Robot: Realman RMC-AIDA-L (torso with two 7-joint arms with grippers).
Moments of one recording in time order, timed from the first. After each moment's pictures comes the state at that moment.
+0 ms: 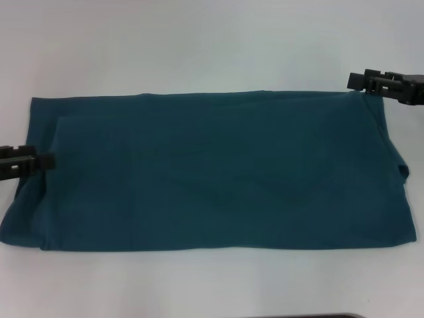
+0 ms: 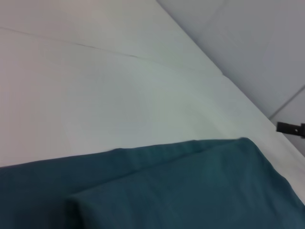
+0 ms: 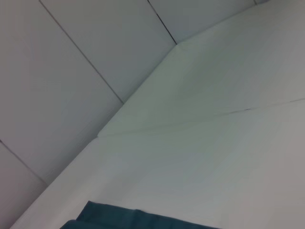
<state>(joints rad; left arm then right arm) -0.36 -2.06 -2.77 -0.99 -0.83 1.85 -1.88 0.46 2.00 2.73 0.61 -2.09 1.57 -1.42</state>
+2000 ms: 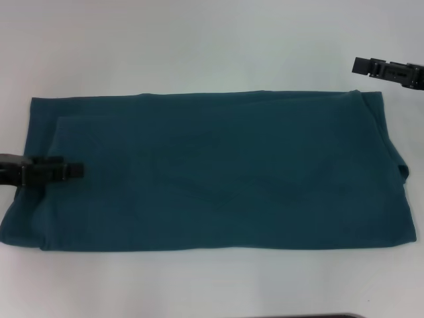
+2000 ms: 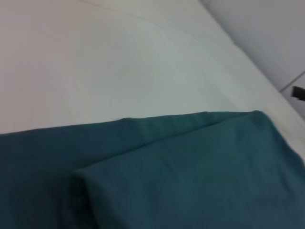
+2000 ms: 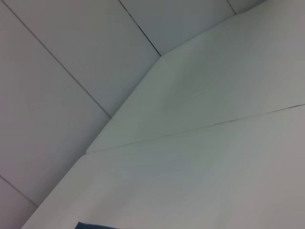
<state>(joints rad) -0.43 -2.04 -2.69 -0.85 -0.75 1.72 -1.90 0.47 1.99 2.73 0.61 -2.07 1.53 -1.34</state>
